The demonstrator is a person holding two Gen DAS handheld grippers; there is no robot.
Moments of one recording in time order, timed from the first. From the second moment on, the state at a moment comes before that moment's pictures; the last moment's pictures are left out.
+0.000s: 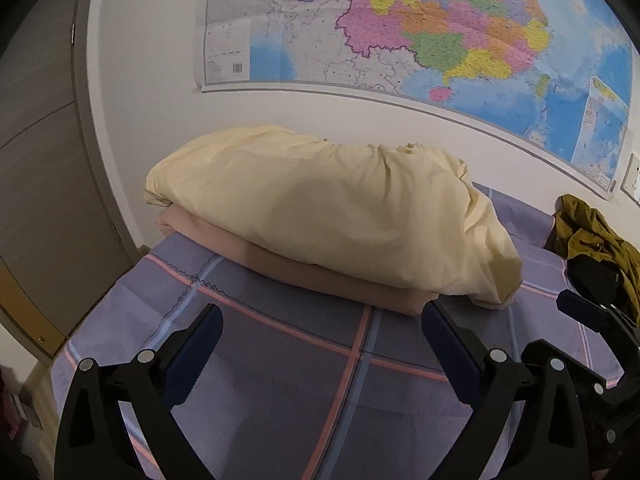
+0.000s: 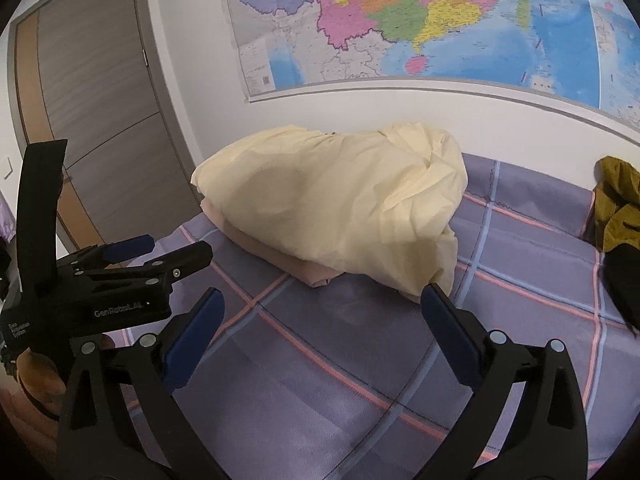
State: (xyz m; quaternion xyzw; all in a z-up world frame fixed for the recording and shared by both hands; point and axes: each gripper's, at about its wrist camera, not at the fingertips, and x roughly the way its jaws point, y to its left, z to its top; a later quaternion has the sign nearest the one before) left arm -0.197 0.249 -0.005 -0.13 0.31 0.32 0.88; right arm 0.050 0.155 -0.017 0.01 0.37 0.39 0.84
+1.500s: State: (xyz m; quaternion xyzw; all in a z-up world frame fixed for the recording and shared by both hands) left arm -0.207 0.224 -0.007 -0.11 0.32 0.32 0.88; right arm 0.034 0.142 -0.007 0.01 0.36 0.39 0.85
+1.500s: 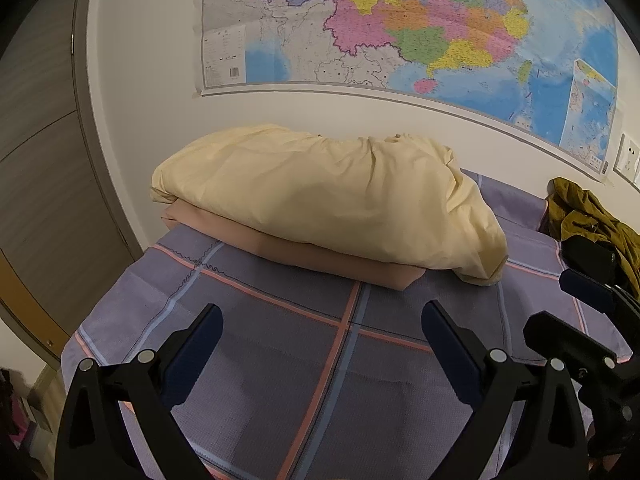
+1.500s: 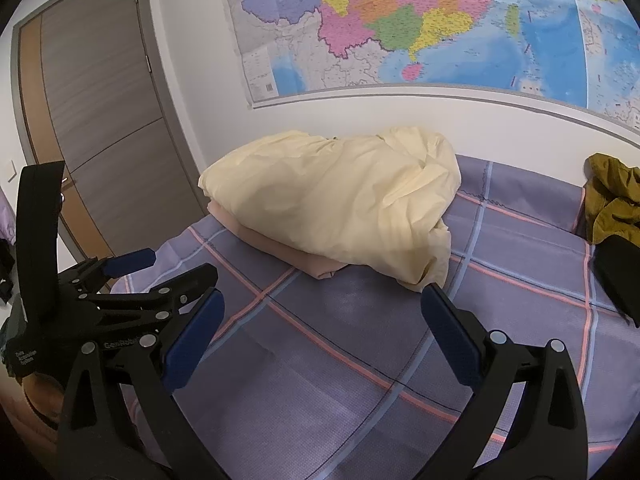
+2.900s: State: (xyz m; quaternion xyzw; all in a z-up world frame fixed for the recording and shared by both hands) left arm -0.204 0.216 -0.007 -0.10 0.32 0.32 0.88; right arm 0.035 0.142 -0.008 0.02 0.36 0.39 0.85
